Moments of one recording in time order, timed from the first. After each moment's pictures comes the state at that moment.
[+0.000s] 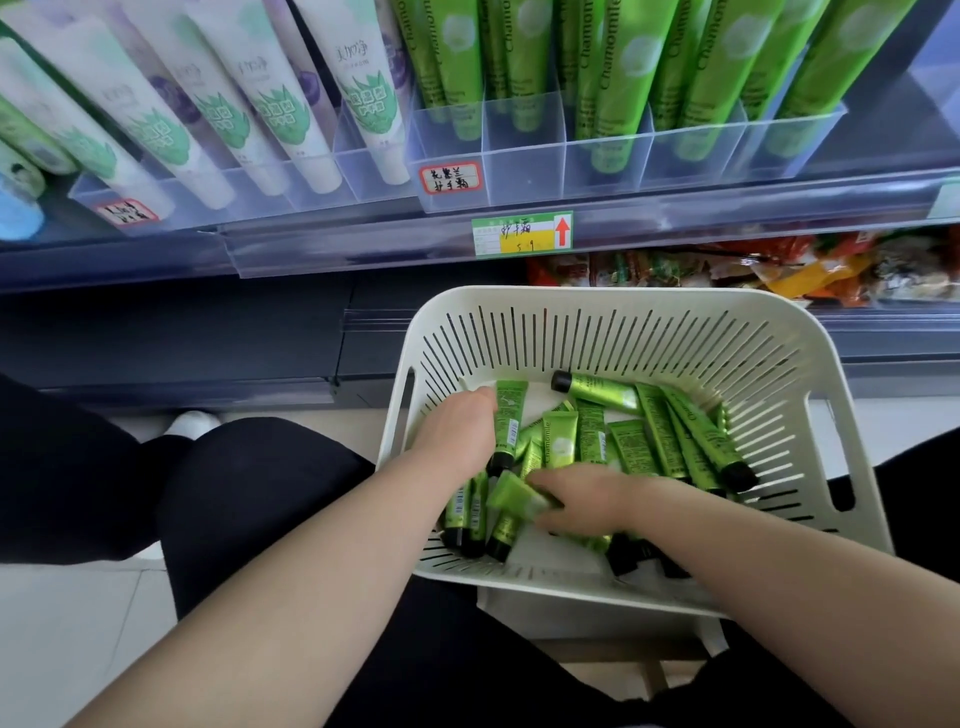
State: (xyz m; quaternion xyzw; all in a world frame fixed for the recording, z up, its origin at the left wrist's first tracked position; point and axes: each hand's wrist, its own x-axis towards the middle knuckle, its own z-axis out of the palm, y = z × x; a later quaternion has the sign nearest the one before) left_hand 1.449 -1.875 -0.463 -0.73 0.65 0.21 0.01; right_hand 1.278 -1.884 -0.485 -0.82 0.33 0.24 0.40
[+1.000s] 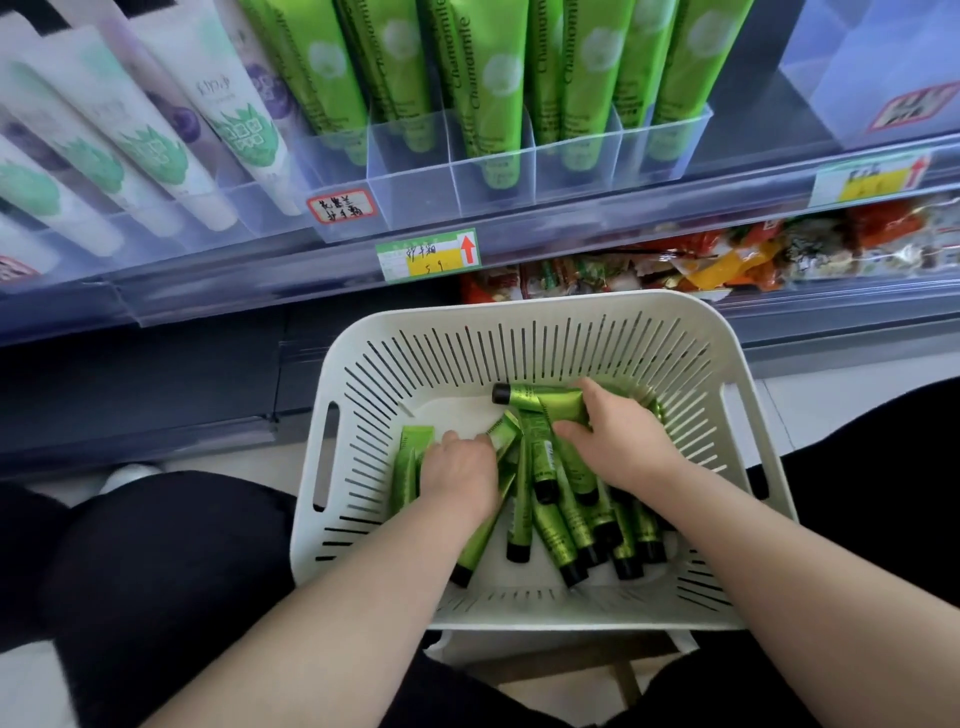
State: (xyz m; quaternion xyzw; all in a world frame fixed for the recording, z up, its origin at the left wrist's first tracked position) left_hand 1.384 -1.885 -0.509 -0.70 0.67 0.15 0.21; right_hand 1.209 -1.920 -0.465 -0.72 0.62 -0.05 0.31
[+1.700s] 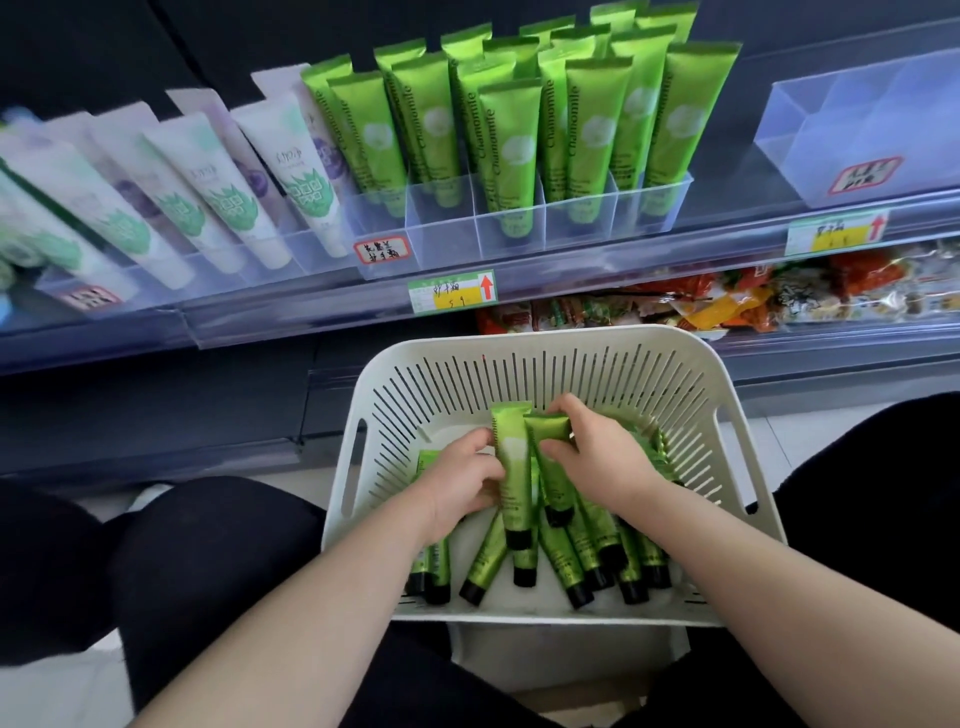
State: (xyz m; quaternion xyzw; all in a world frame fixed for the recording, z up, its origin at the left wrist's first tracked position) left_hand 1.399 -1.873 -0.446 -0.63 0.31 0.66 -0.27; right_hand 1.224 -1.911 -0.451 -0.74 0.56 -0.16 0.34
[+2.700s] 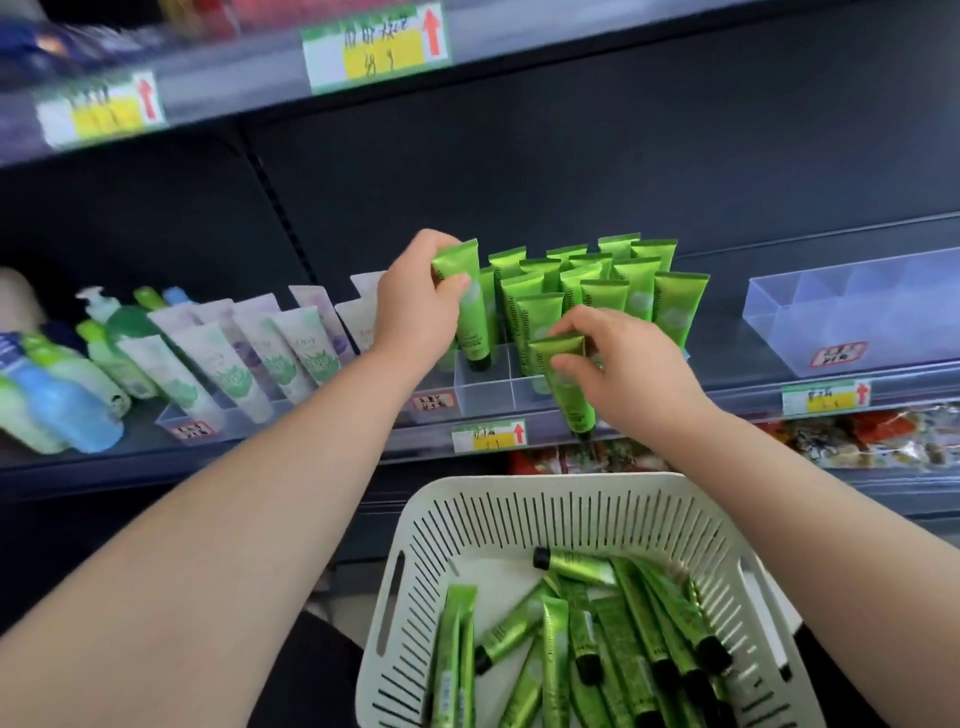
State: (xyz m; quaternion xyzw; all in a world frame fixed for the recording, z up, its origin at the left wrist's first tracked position) left_hand 1.442 -2.023 -0.213 -0.63 0.61 0.07 -0.48; right_hand 1.235 -1.993 -0.245 -0.81 0.47 -0.34 0.11
